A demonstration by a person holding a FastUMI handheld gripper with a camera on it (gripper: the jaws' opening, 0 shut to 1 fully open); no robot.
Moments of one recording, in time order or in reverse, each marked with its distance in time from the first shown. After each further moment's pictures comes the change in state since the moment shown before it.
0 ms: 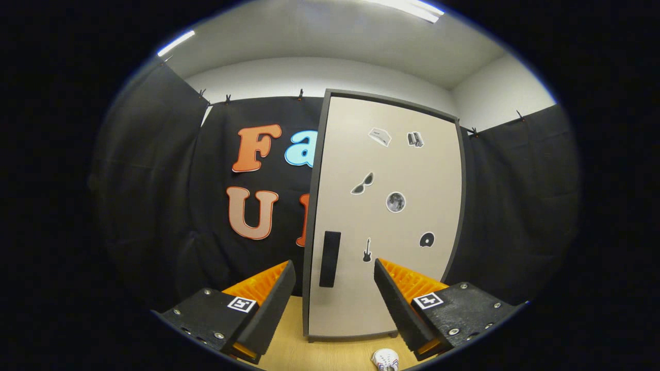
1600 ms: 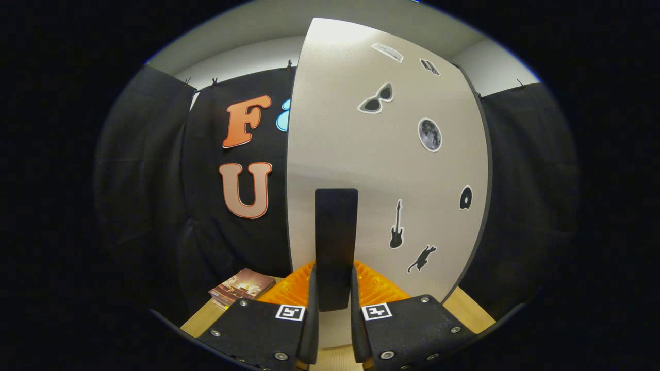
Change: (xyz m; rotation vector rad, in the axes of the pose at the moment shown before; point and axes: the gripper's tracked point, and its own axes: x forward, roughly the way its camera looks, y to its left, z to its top) arm 0.039 -0.019 -0.074 0.105 0.125 0.083
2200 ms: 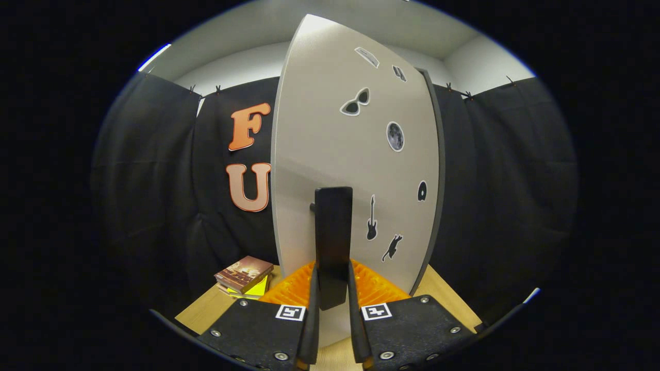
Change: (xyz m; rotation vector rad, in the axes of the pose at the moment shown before) arm -0.094 -0.066 -0.011 0.012 0.004 0.015
